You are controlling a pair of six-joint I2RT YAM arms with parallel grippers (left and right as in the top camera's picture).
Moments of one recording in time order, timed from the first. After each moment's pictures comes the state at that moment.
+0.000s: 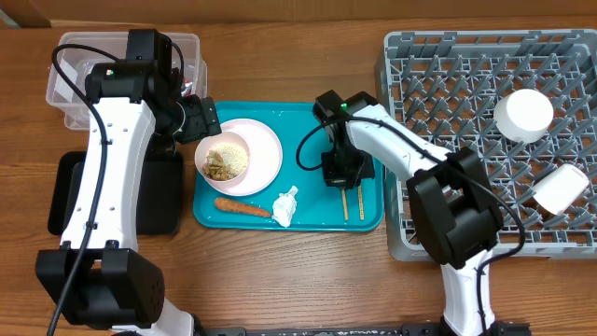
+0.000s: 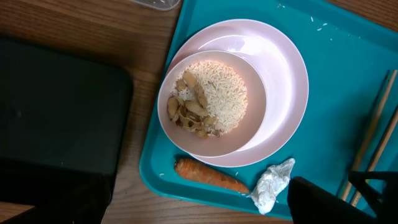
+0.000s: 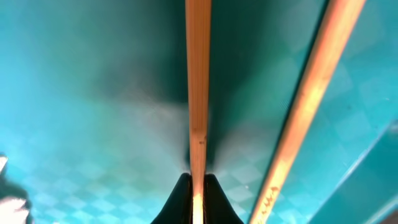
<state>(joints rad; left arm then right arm) -0.01 1.74 1.69 -1.29 0.08 -0.31 0.52 2.16 1.62 -1.18 -0.10 0.42</state>
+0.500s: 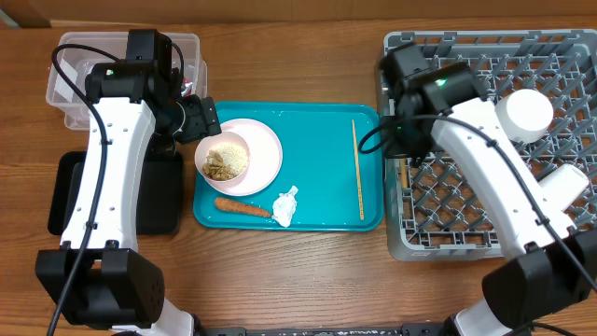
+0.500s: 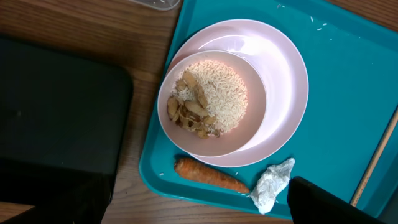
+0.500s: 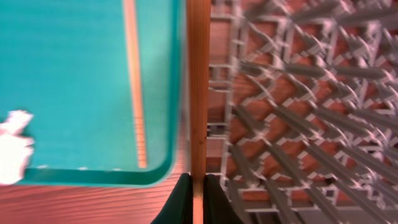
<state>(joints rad) -0.01 1.74 1.69 -1.29 0.08 -0.31 0.34 1.76 1.68 -1.39 0.10 0.30</state>
